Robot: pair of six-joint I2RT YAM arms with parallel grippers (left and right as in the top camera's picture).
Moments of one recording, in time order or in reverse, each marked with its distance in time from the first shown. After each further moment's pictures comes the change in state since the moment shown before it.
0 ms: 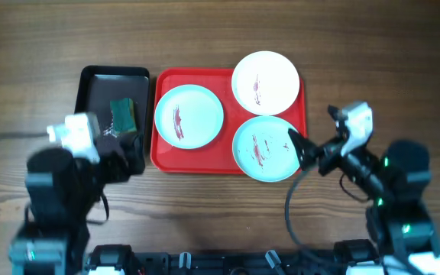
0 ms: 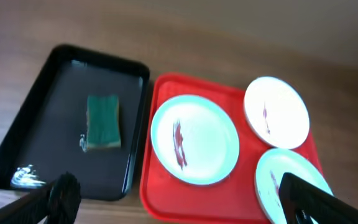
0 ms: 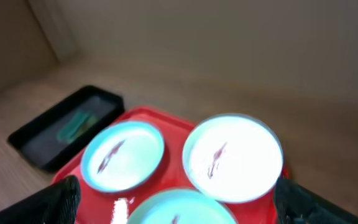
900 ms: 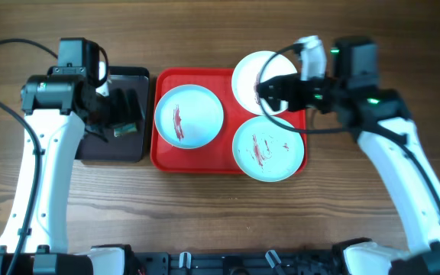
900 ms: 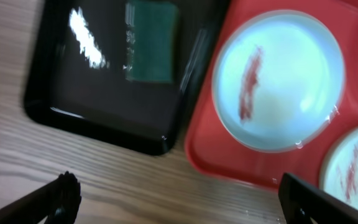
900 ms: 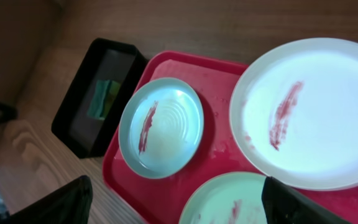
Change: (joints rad) left arm 0.017 0.789 0.508 -0.404 -0.159 -0.053; right arm 0.146 0.771 0.541 -0.254 -0.042 0.203
